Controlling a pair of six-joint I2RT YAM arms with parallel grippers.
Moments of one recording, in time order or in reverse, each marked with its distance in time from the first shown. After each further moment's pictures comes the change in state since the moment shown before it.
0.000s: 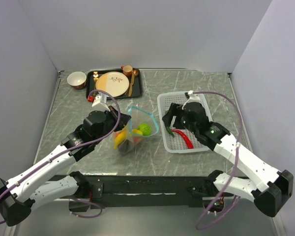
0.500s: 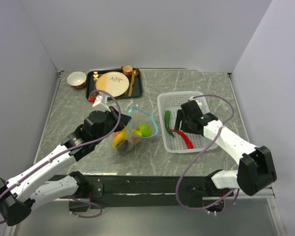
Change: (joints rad) left arm 0.000 0.005 0.000 -0.013 0.012 0.000; right arm -0.212 0.275 -0.024 -0.185 0.056 -0.050
